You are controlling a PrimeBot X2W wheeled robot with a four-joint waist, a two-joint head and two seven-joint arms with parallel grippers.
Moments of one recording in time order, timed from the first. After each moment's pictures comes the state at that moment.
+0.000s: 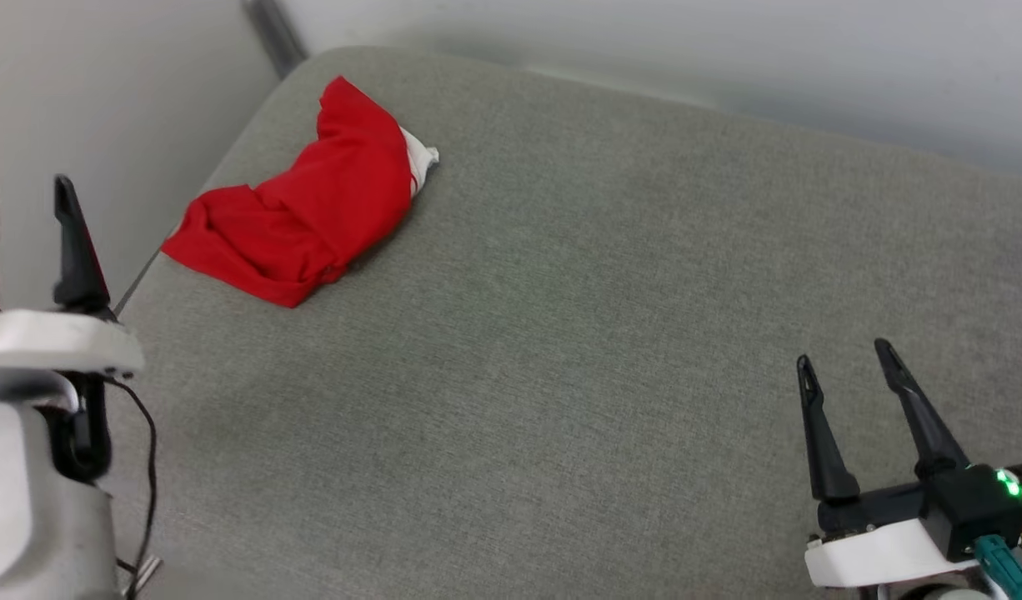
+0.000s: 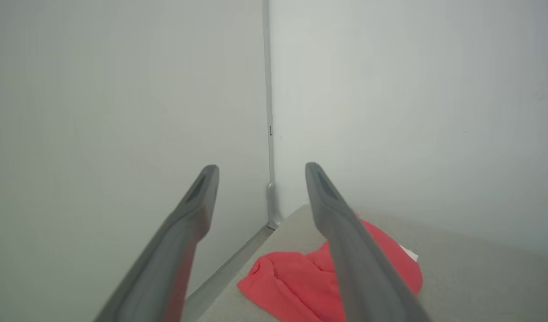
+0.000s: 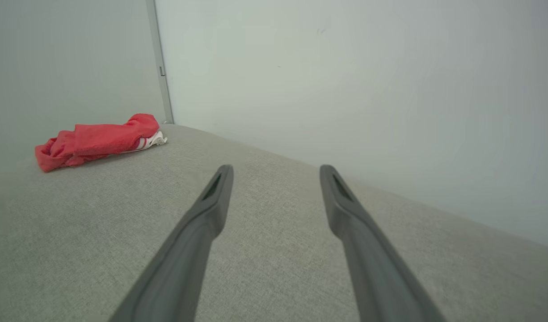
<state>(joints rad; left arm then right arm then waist) -0.45 0.25 0.25 0.34 -0.23 -0.11 -0.26 0.03 -0.05 0.01 -0.07 -0.10 0.13 -0.26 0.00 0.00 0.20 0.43</state>
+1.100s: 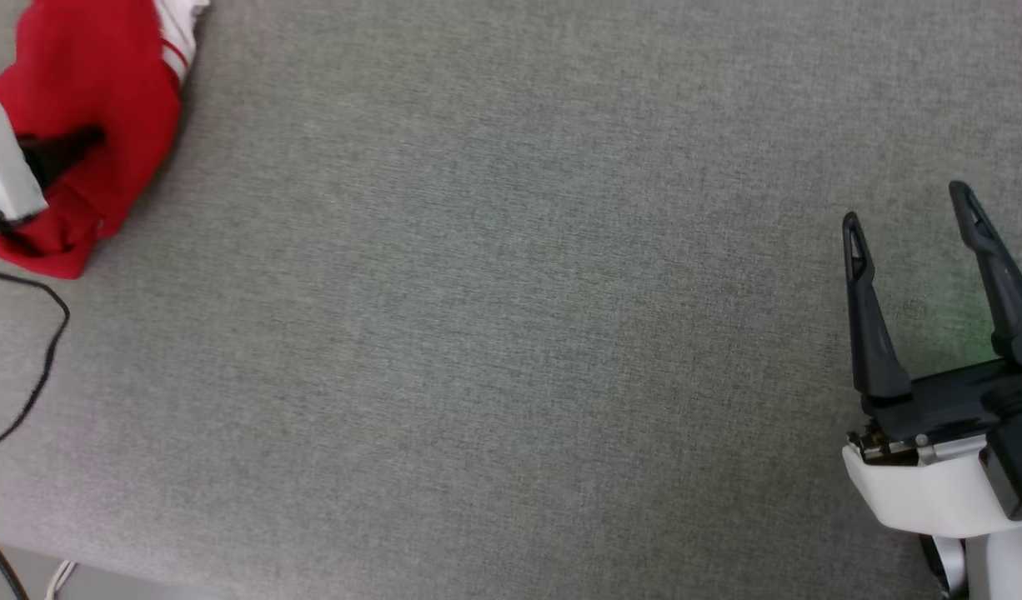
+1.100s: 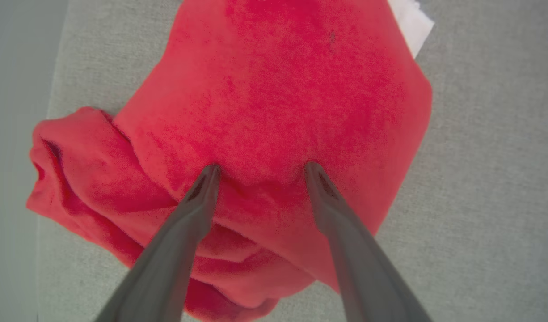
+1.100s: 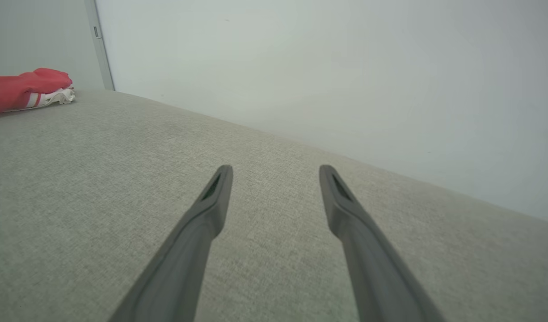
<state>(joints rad) -1.03 0.75 -0.47 0.66 -1.04 -0.13 0.65 -0.15 -0.11 0.04 -0.29 -0.21 0.13 -0.26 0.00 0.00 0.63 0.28</state>
